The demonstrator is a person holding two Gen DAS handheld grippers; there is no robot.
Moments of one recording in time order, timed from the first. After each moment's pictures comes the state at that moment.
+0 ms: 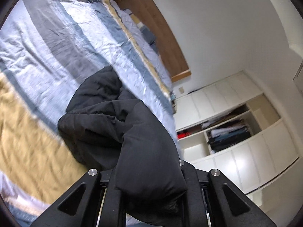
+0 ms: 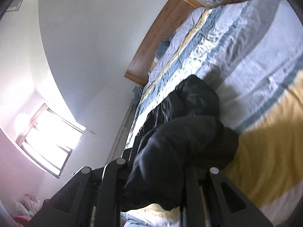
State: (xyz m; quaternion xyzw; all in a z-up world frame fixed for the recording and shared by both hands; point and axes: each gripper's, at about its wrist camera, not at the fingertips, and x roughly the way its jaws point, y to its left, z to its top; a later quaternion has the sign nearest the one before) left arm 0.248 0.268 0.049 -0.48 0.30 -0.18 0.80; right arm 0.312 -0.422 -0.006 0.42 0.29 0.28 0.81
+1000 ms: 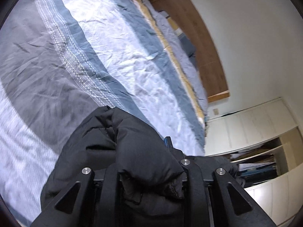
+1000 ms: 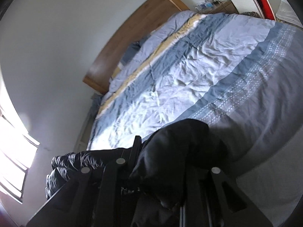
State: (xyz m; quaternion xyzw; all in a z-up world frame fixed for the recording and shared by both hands) left arm 0.548 0.300 -0.022 -0.50 0.36 -0.04 0.79; right arm 0.642 -0.345 -0.003 0.37 0.35 0.14 0.85
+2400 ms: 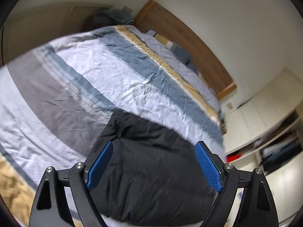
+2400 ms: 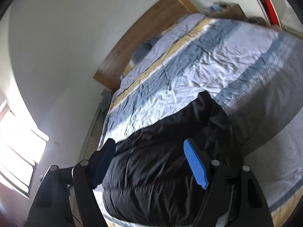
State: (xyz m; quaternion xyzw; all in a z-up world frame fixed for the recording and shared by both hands) left arm 0.454 0.278 0.124 -0.34 0.34 0.01 0.88; right arm 0.547 -0.323 0.099 0.32 0.35 0.18 0.86
